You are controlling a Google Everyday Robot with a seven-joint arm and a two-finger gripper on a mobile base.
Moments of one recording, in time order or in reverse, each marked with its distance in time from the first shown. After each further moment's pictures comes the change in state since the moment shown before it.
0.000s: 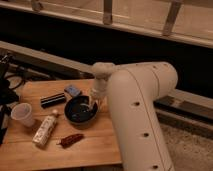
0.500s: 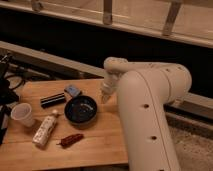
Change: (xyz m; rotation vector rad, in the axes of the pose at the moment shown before) arm -0.010 -0.051 -0.026 -0.027 -0.050 0.102
